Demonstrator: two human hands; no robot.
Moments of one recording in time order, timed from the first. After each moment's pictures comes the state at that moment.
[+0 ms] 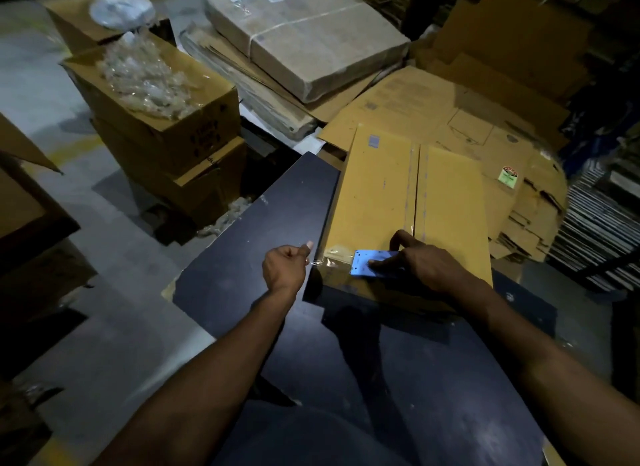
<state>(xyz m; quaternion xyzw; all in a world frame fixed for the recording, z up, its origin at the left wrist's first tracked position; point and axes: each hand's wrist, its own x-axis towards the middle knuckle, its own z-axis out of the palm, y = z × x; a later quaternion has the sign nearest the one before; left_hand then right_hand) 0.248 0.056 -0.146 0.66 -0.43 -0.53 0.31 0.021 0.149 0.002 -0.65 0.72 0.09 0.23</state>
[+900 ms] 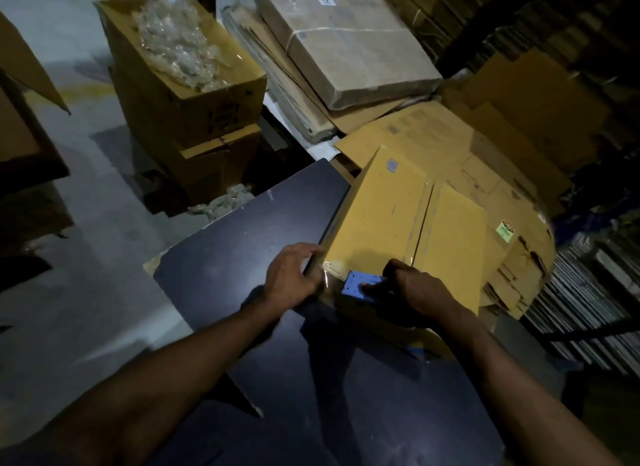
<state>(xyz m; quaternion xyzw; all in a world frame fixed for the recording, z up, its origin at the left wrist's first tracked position) 0.251 0.059 -0.161 0.50 -0.70 -0.36 0.36 0.025 0.124 -0.001 -0.70 0.66 0.24 0.14</state>
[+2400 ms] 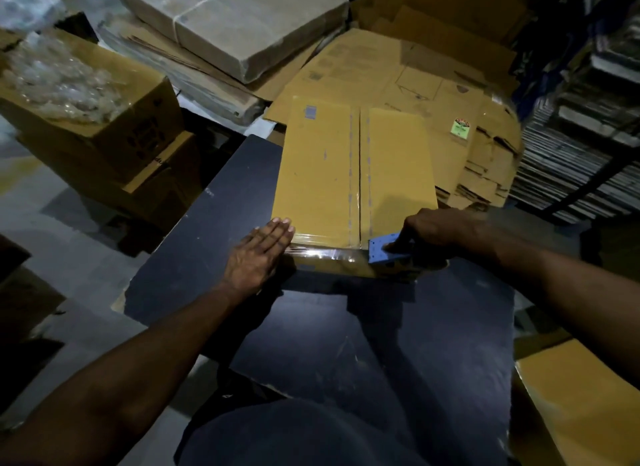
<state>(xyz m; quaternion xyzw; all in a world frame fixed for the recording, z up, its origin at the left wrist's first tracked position) 0.253 0.050 -0.178 0.22 -0.96 -0.06 0.15 -0.071 0.193 0.033 -0.57 0.73 0.28 0.25</state>
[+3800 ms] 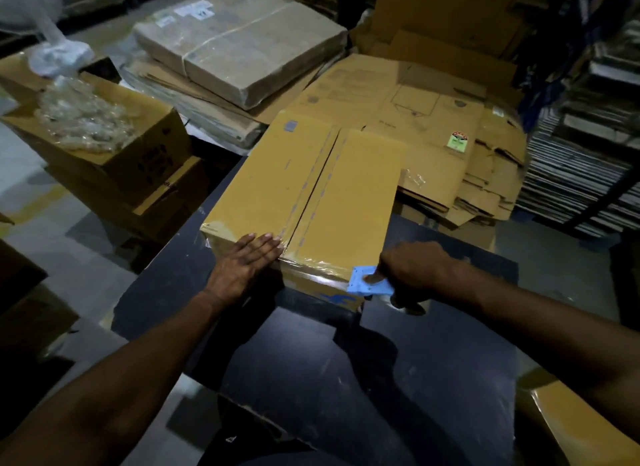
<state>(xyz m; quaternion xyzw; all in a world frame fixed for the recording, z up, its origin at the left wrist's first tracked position) 0.230 0.047 -0.167 0.16 -0.98 -0.02 0.13 -0.062 0.242 0.025 -0.64 0.70 0.26 0.18</state>
